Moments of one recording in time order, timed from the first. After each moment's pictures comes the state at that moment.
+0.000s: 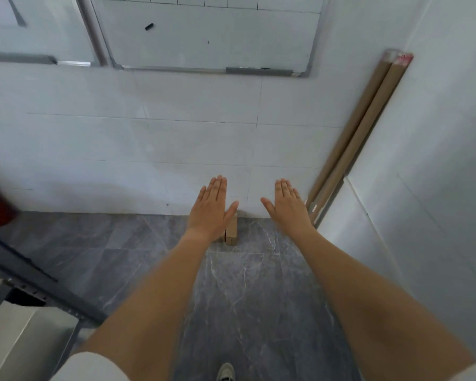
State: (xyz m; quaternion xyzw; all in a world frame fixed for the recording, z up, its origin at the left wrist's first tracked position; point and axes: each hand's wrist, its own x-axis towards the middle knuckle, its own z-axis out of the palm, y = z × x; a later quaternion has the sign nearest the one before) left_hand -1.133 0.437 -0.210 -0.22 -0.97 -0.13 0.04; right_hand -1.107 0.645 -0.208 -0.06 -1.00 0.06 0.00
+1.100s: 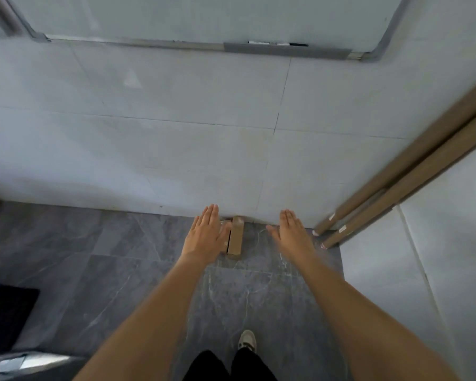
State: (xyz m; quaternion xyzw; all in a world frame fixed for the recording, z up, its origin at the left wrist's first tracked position) left_hand -1.466 0.526 -0.331 -0.10 -0.96 -0.20 -0.16; right_hand -1.444 0.758 -0.347 -0.06 -0.97 0.14 -0.19
